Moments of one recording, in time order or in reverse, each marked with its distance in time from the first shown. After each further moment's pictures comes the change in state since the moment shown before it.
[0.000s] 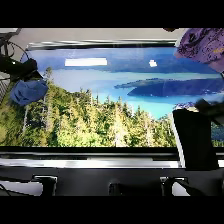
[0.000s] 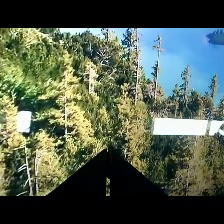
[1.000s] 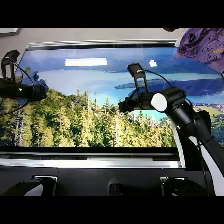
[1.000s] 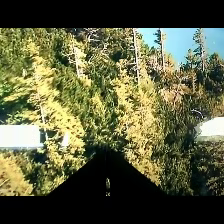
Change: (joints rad) left arm -0.140 0.454 -0.579 0.143 0.230 0.071; right arm 0.813 -0.019 0.038 -0.001 -0.312 -0.191
